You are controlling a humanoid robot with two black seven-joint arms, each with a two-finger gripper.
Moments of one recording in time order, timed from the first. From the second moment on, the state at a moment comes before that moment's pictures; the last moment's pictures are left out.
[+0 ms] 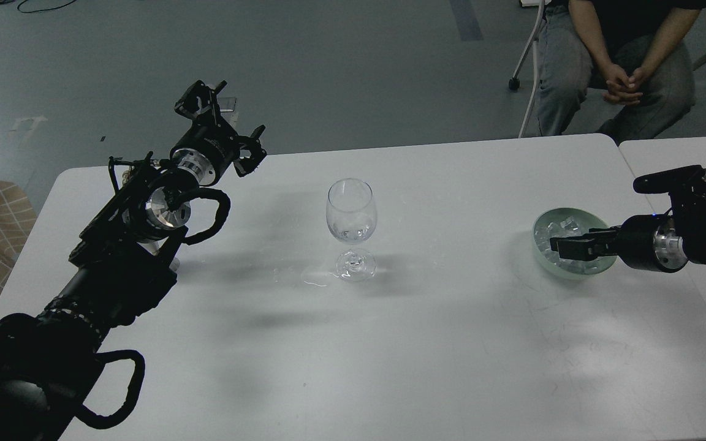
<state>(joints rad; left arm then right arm) -0.82 0.09 -1.10 -0.55 0.27 -0.20 -0.03 0.61 -0.76 0.61 1.18 -1.82 0.49 0.16</state>
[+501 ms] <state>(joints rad) -0.82 0.09 -1.10 -0.55 0.27 -0.20 -0.03 0.60 -0.76 0.61 1.18 -1.81 0.49 0.14</state>
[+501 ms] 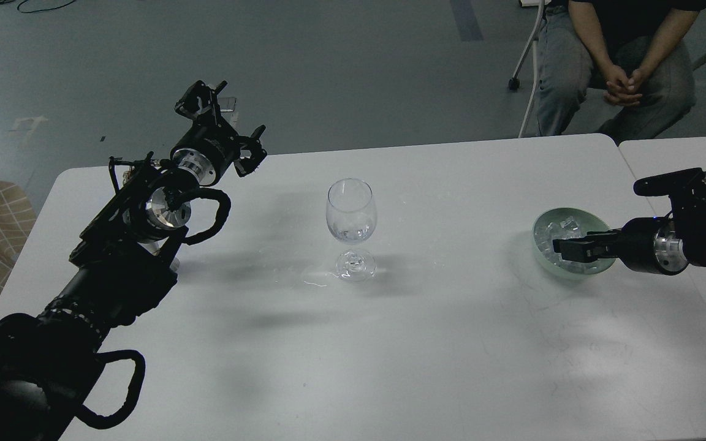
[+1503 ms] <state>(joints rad) -0.82 0.09 -1.10 -0.55 0.28 -0.20 -0.03 0.59 -0.77 0.62 1.20 -1.79 0.49 0.11</state>
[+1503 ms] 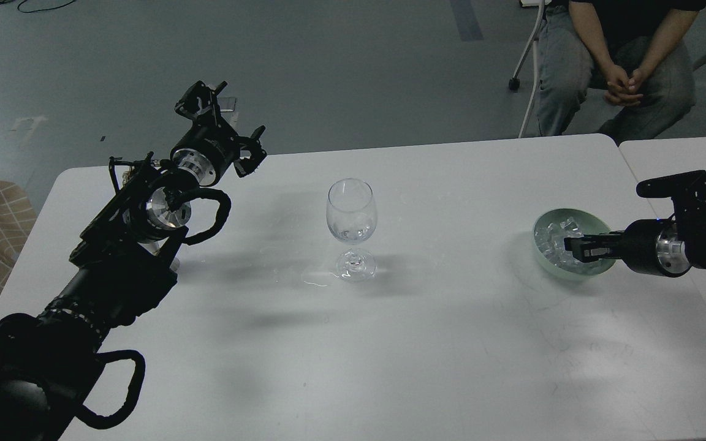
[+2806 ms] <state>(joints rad) -0.83 0.10 -1.09 -0.55 0.28 -0.20 -0.03 1.09 -0.63 0.64 1.48 -1.54 0.49 0.00</state>
